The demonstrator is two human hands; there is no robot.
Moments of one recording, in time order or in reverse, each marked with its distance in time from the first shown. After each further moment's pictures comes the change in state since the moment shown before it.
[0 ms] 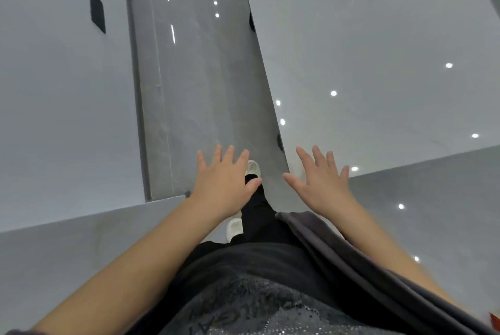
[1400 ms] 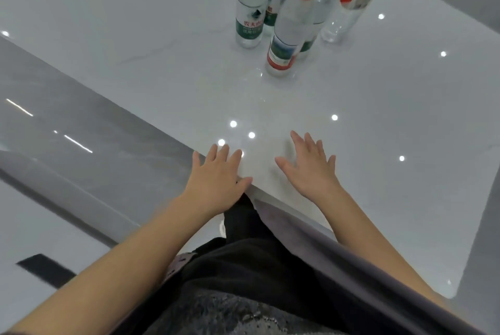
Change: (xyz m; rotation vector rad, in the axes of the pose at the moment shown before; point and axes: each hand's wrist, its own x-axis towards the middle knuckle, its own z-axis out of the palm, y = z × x) left_hand 0.442 -0.088 -0.350 0.435 -0.129 0.702; right_hand 0.344 -0.145 -0.248 0.703 0.234 0.638
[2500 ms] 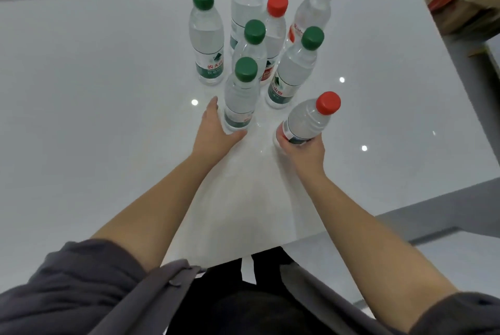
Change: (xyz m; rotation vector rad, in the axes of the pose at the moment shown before) left_hand 0.278 -0.094 -0.192 -0.472 0.004 0.415; right_hand 0.143 -0.158 -0.027 1.202 0.983 0.550
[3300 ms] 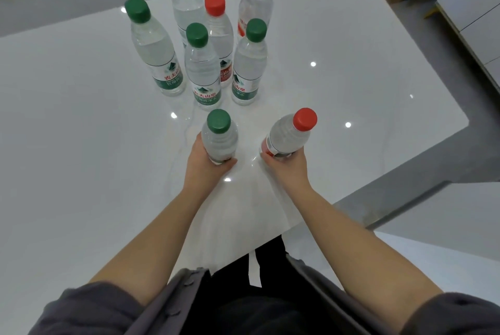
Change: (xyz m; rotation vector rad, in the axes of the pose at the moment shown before) left_hand -0.022 -0.039 0.042 -0.024 -0.071 0.174; right_hand -0.023 0.053 -0.017 0.040 0.032 0.091
